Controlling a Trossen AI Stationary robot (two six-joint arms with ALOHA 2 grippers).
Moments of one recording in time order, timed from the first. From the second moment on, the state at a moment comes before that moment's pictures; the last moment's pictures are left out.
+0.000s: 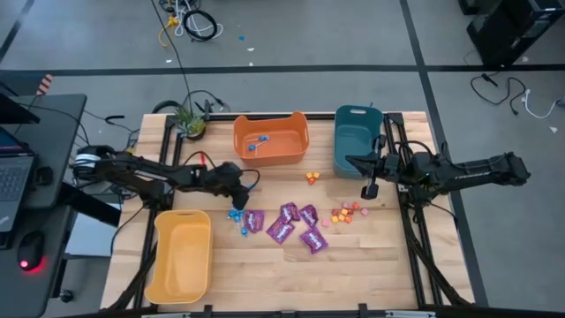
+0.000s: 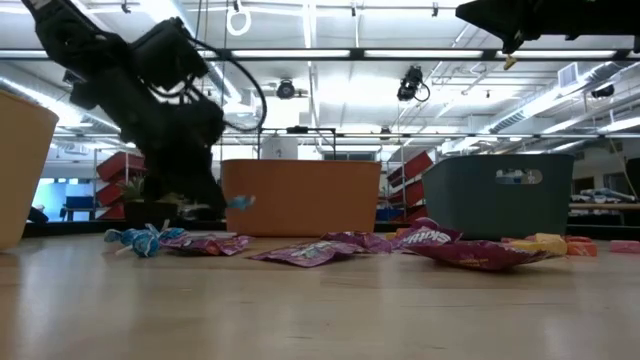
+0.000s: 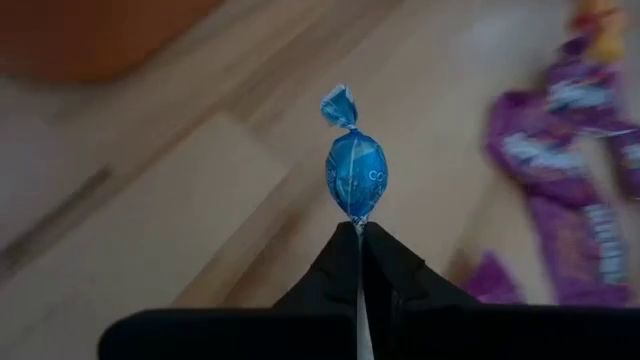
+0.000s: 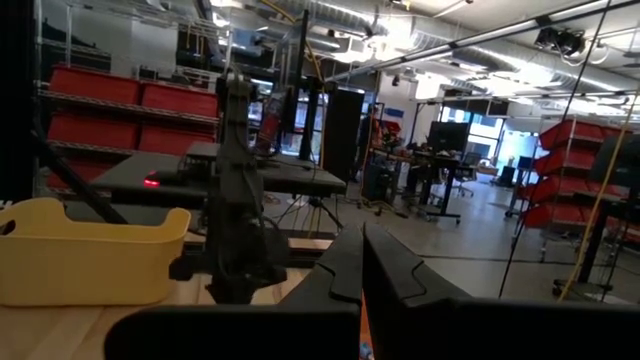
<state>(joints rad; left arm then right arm) 0.08 1.28 0.44 0.08 -0.08 -0.68 0.05 0.58 0.33 0.43 0.29 -0.21</state>
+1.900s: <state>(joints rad) 0.58 1.03 0.54 0.30 0.15 -0.13 0.04 0.58 0.33 0.45 0.29 -0.19</state>
